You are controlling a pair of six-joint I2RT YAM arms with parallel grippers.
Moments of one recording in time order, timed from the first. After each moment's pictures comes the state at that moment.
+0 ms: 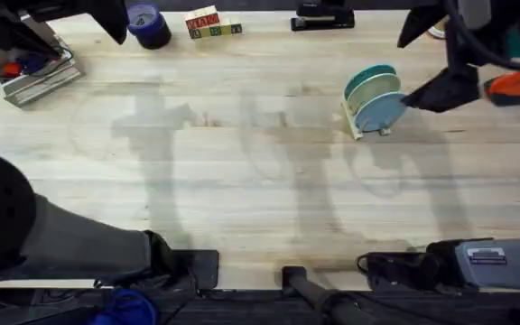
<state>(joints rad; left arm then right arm) 0.29 1.65 1.89 -1.48 0.03 -0.03 0.06 1.56 1.67 -1.45 -0.28 -1.42</state>
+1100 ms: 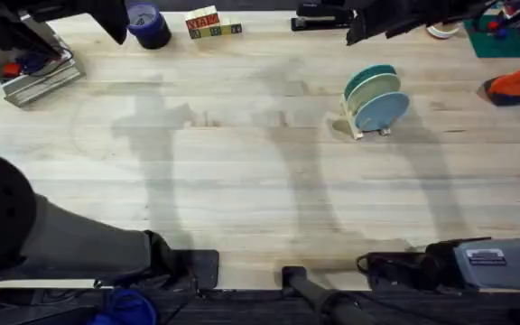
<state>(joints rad) 0.29 1.65 1.89 -1.48 0.03 -0.03 0.10 1.56 1.67 -1.21 -0.46 -0.20</state>
